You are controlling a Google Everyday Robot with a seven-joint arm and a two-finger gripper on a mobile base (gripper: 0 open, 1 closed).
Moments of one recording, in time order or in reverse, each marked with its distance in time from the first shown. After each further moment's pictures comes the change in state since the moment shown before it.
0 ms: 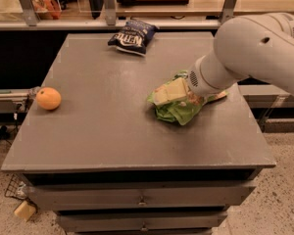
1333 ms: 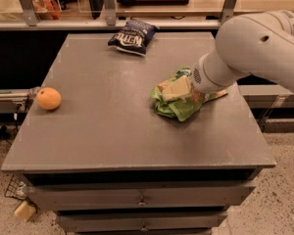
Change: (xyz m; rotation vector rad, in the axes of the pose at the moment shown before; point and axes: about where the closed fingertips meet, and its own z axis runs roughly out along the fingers) arm -0.007 -0.014 0.005 0.032 0.000 0.020
